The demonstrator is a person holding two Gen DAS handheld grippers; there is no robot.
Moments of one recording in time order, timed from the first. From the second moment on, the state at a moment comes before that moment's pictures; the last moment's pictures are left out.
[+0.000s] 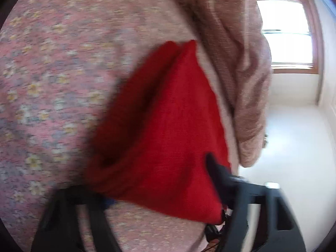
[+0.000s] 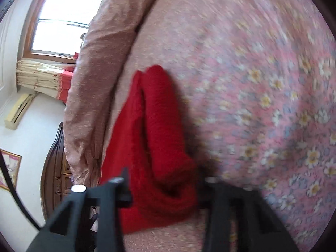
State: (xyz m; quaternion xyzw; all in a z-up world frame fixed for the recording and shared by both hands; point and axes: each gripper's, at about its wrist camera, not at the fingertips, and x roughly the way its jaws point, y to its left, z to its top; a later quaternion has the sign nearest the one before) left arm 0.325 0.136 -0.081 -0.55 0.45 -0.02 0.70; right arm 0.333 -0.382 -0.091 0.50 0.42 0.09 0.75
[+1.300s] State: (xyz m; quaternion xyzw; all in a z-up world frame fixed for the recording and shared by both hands) left arm 0.279 0.151 -0.106 -0.70 0.41 0.01 0.58; right arm 0.308 -0.383 -0.092 0.41 0.33 0.23 0.82
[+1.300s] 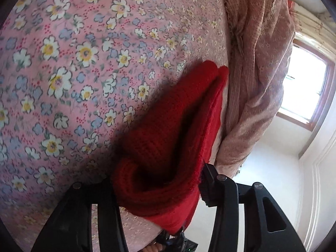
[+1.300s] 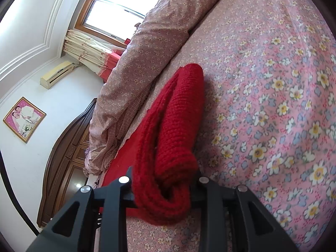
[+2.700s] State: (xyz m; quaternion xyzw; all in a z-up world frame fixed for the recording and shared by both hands) left arm 0.061 0.111 -0.088 -0.47 0.40 -0.11 0.78; right arm 0.137 -0.435 -0.107 0.48 0.38 0.16 0.77
